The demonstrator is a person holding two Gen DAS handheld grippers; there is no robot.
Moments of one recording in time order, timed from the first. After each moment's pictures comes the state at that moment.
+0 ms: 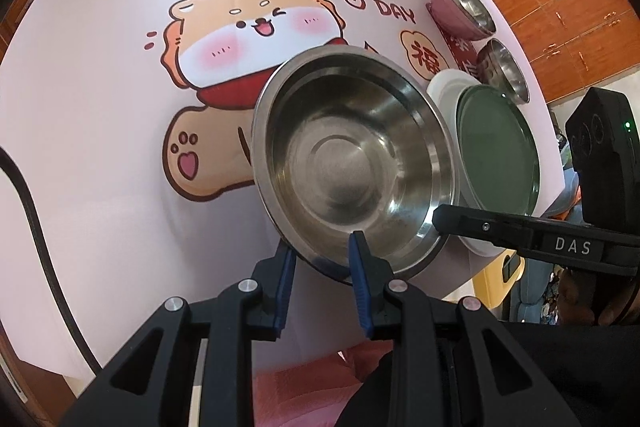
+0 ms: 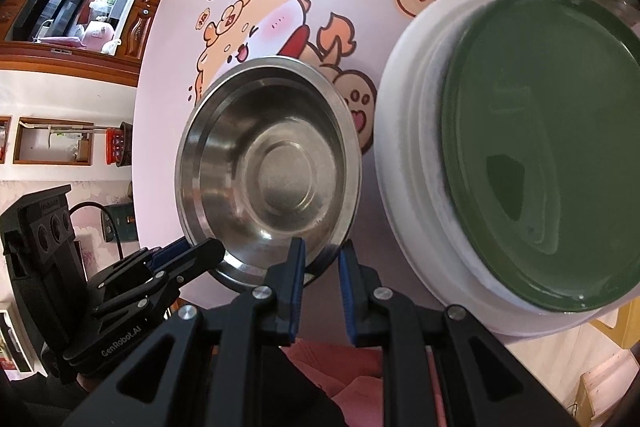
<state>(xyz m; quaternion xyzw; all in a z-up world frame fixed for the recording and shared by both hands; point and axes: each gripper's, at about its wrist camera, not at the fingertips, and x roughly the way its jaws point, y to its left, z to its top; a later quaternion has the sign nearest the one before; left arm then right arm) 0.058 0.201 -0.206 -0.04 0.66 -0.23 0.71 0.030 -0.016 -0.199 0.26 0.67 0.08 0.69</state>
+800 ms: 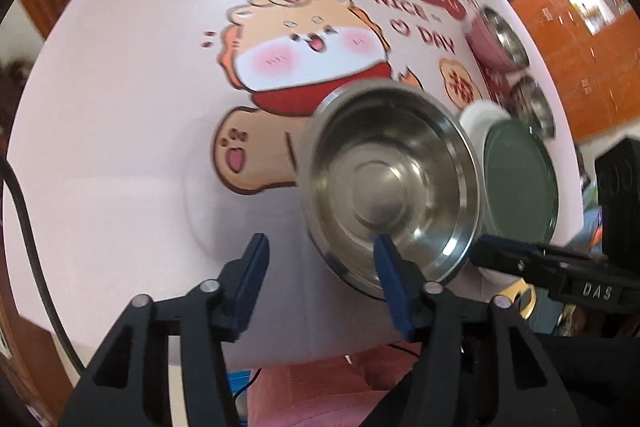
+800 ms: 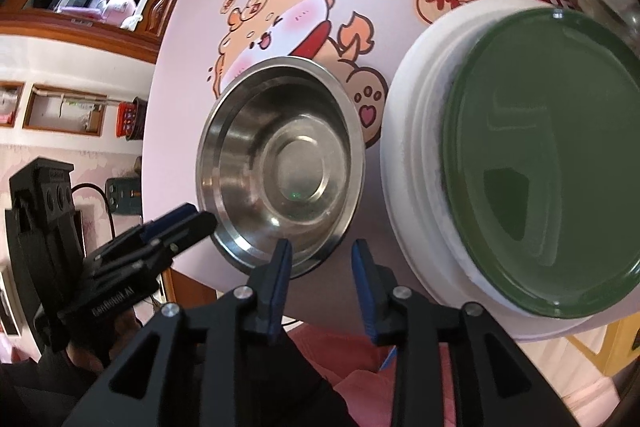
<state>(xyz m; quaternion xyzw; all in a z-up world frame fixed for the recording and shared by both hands) 0.055 0.221 -0.193 -0.07 0.64 -0.15 0.75 0.031 -0.016 -0.183 0.22 0.67 0.14 0.70</state>
